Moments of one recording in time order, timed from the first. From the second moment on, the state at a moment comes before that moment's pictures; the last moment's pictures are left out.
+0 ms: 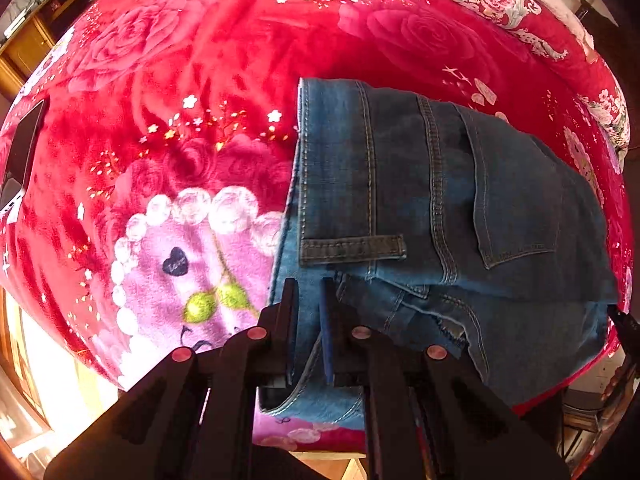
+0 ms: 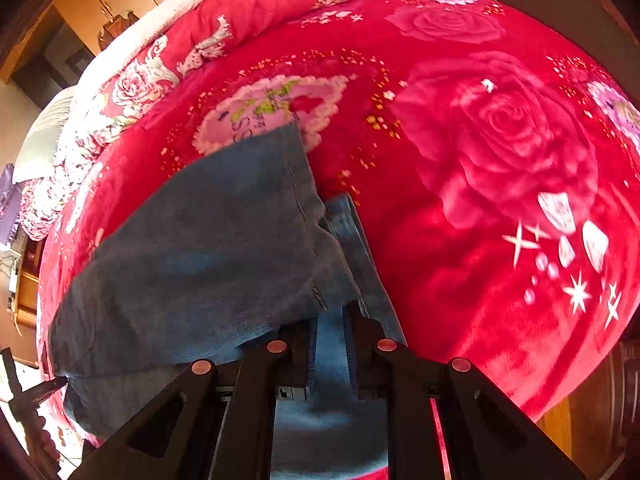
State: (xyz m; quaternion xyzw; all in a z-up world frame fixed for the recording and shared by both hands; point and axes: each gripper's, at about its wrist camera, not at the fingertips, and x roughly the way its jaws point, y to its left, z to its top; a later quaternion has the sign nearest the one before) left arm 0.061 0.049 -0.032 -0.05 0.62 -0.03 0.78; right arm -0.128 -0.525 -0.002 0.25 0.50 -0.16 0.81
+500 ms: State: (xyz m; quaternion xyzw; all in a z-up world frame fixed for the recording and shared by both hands) left arm 0.071 0.045 -0.047 -0.31 0.65 -0.11 0.68; right arm -0.152 -0.539 -0.005 0.50 0.40 -0.14 0.75
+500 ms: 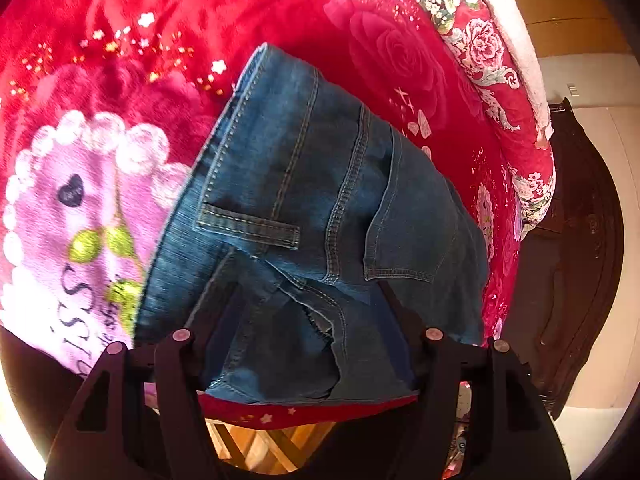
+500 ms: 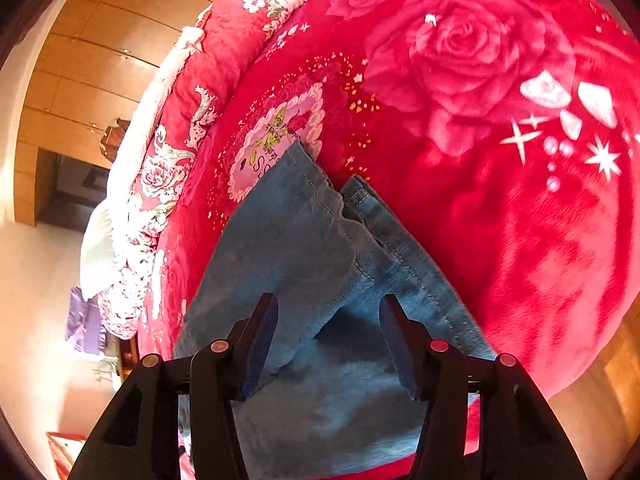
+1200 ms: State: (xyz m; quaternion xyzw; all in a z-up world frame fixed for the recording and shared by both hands) left arm 0.057 0.045 0.018 -0.29 0.60 -0.14 0.73; right arm -0.168 -0.516 0.050 0.52 0.32 -0.03 0.80
